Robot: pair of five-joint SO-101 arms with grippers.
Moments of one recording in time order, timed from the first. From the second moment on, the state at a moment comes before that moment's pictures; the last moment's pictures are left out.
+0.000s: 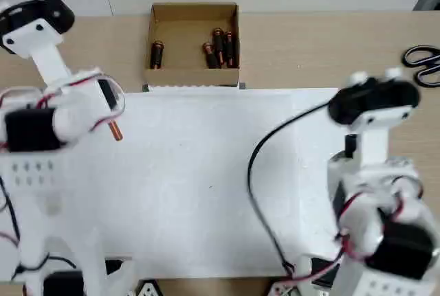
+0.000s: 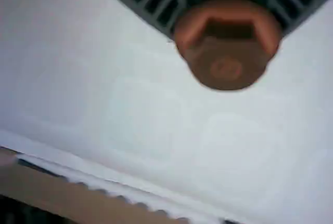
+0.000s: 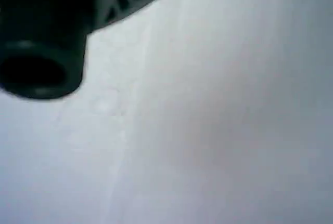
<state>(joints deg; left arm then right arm) -4.7 -24.5 -10.0 96.2 23.9 8.3 -61.1 18.5 94.6 15.9</state>
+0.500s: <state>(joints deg) -2.0 -40.7 0.3 89.8 17.3 0.6 -102.8 56.4 77.5 15.7</state>
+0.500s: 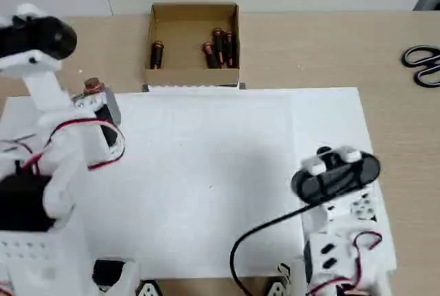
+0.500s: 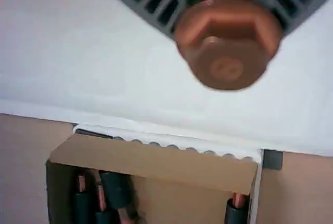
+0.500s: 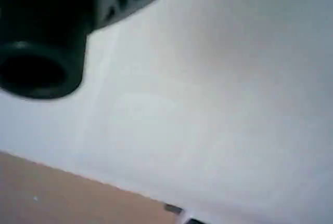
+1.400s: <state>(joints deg) -1.7 -102.4 64.7 57.5 21.3 -33.8 -103.3 83.4 44.0 10.2</state>
